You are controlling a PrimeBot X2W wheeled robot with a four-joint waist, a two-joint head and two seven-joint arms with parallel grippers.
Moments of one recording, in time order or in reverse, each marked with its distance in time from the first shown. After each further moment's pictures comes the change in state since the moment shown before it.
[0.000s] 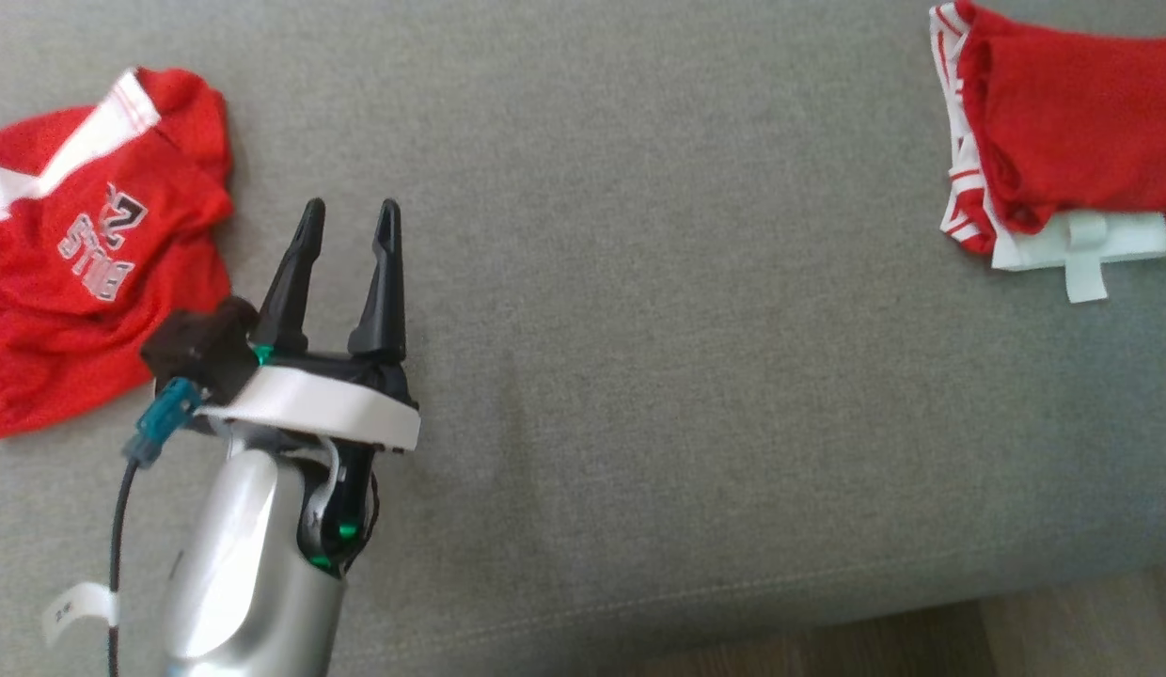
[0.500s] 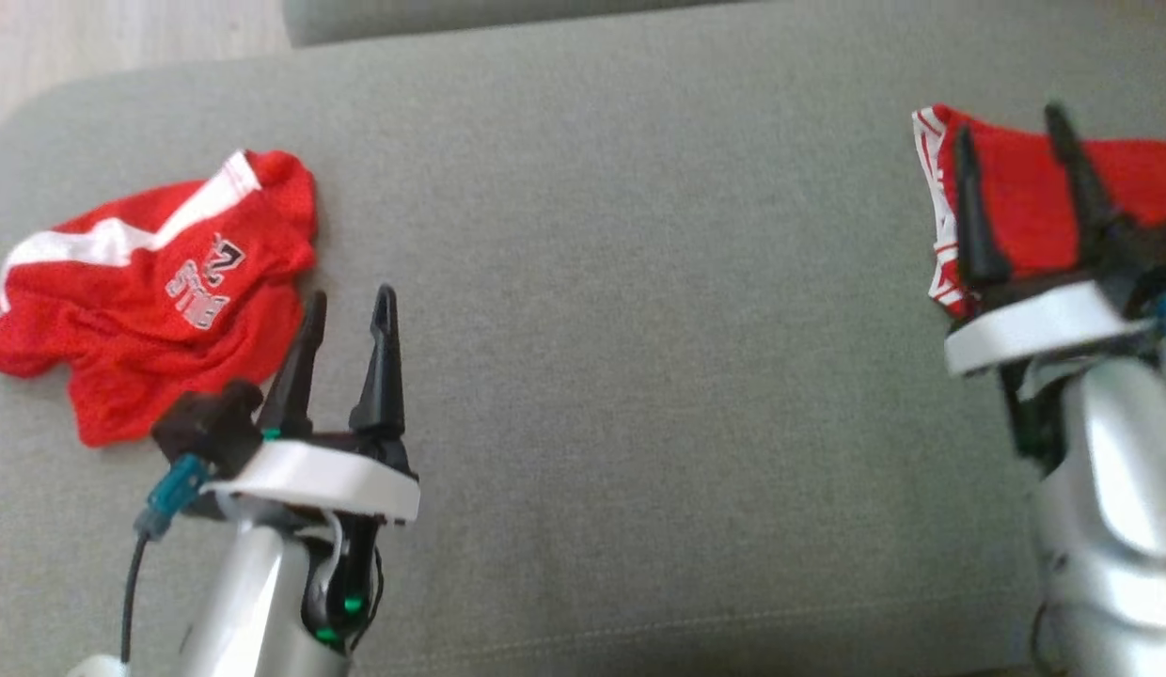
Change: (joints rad) left arm 0.138 0.000 -0.002 -0.024 -0.051 0.035 0.000; right arm 0.195 0.305 0.048 -0.094 0.029 0.000 -0.086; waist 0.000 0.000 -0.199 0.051
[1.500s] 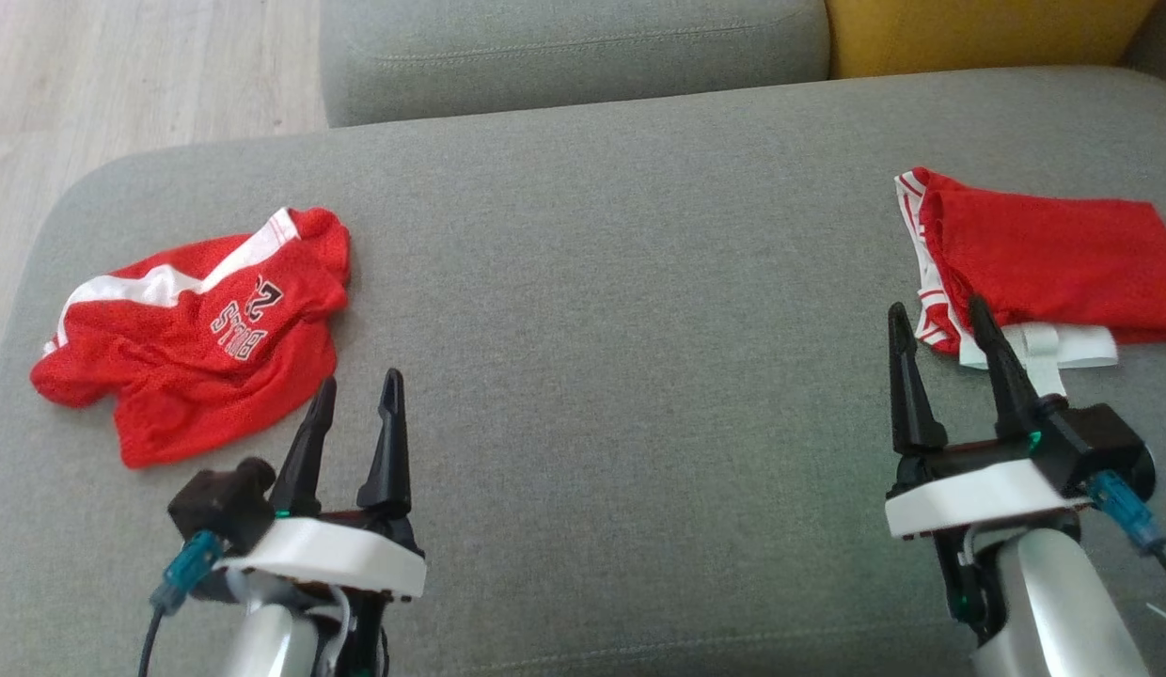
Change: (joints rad) left arm 0.144 0.001 -0.013 -0.043 -0.005 0.027 0.000; right arm 0.309 0.117 0.003 -0.120 0.067 0.000 -0.040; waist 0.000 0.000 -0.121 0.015
